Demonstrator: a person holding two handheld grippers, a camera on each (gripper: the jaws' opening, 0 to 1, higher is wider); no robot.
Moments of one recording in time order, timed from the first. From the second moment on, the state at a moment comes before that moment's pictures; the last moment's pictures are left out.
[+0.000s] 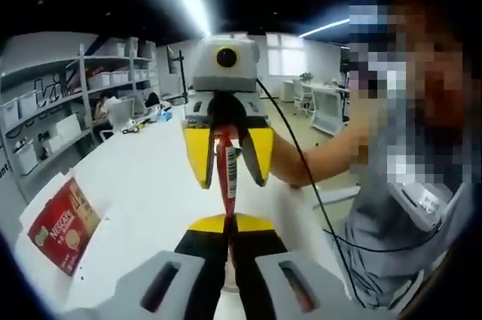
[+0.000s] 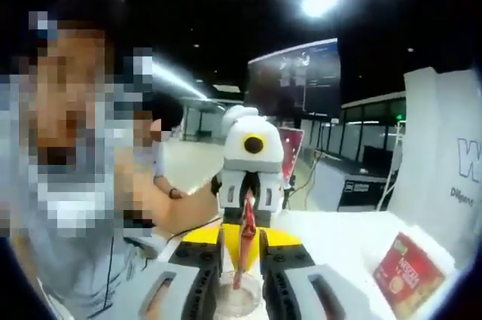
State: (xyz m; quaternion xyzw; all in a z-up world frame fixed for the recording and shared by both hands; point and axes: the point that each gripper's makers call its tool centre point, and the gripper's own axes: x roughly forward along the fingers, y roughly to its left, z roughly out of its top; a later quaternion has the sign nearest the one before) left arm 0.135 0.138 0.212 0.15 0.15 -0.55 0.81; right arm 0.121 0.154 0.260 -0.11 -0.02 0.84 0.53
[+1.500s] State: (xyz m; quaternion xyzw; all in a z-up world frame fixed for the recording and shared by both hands) left arm 0.132 0.133 0.220 0.14 0.13 -0.56 0.81; right arm 0.120 0.153 0.265 -0.08 -0.02 0.85 0.52
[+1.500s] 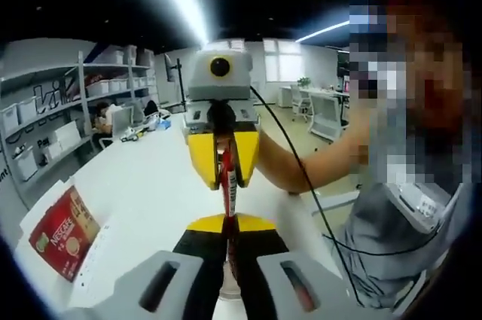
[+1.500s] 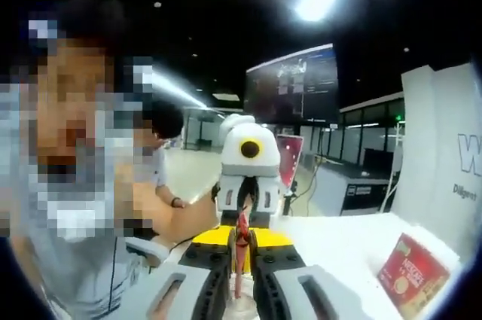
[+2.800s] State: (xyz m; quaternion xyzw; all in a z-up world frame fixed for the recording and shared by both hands) left arm 0.131 0.132 0.235 0.13 0.10 -0.55 0.82; right arm 0.124 0.153 0.276 -0.04 0.00 0.84 0.53
